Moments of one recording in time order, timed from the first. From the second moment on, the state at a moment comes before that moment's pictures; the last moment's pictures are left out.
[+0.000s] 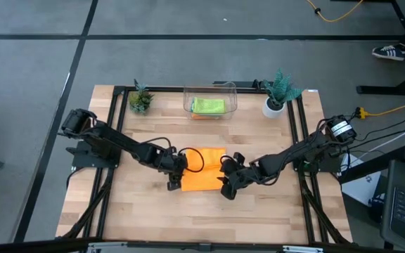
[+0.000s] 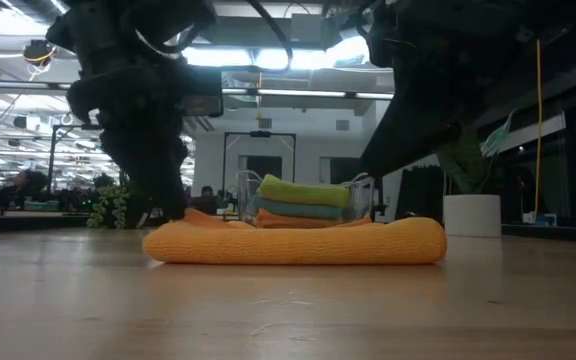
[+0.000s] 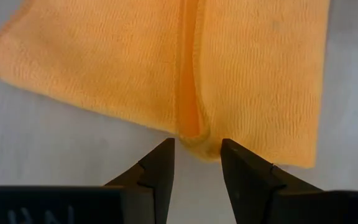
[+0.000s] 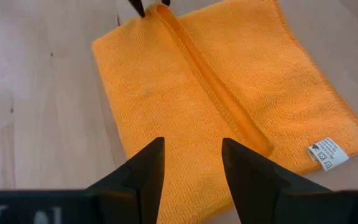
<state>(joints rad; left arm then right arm) -0.25 1.61 0.83 -0.30 -0.12 -0.46 0.41 1.67 0.92 -0.14 0.39 0.67</state>
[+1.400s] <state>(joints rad) -0.13 1.69 0.97 -0.39 -0.19 -0.24 0.41 1.67 0.92 -0.19 0.40 0.71</state>
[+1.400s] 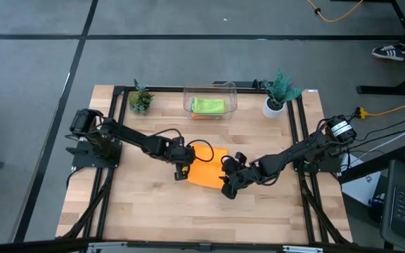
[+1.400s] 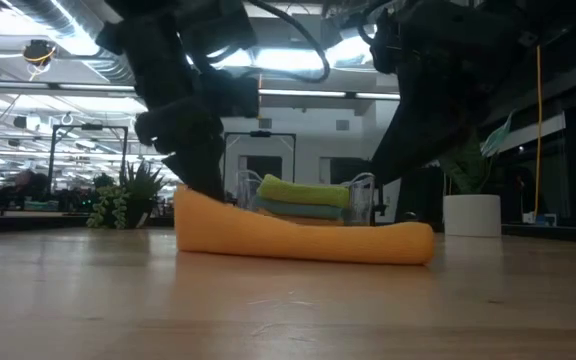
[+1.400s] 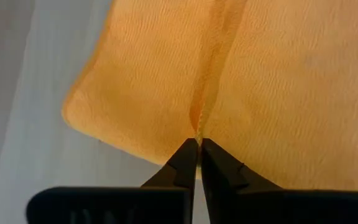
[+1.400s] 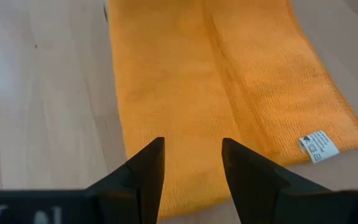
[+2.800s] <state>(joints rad) -0.26 1.81 1.03 -0.47 -0.10 -0.44 0.41 1.67 0.92 -0.21 0.41 0.73</state>
